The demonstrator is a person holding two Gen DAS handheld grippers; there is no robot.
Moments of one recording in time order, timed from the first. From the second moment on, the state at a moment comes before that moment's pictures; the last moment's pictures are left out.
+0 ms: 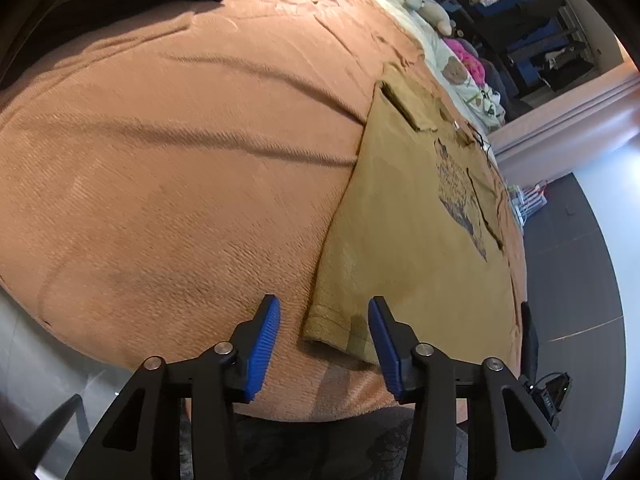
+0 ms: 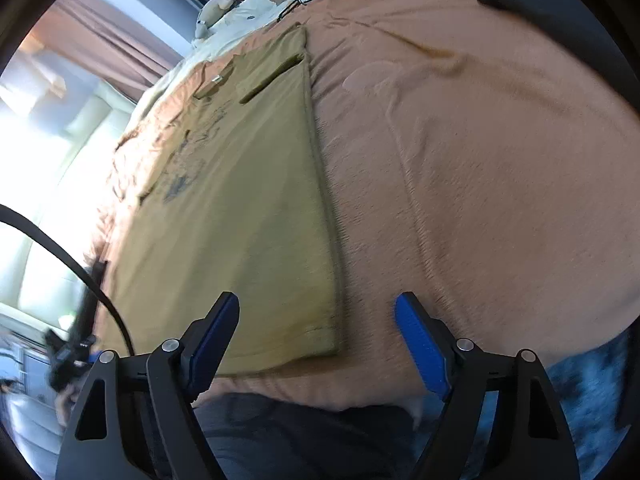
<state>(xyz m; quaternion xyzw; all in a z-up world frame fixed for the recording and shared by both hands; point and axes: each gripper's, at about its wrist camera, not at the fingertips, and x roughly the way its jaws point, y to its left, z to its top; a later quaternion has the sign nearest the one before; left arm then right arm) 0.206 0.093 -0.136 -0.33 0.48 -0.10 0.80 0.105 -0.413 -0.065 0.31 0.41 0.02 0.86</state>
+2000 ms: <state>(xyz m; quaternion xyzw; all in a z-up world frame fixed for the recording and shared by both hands) 0.139 0.105 -0.046 -0.40 0.37 -0.14 0.83 0.008 -0.439 -0.049 0.37 0.28 0.10 0.88</state>
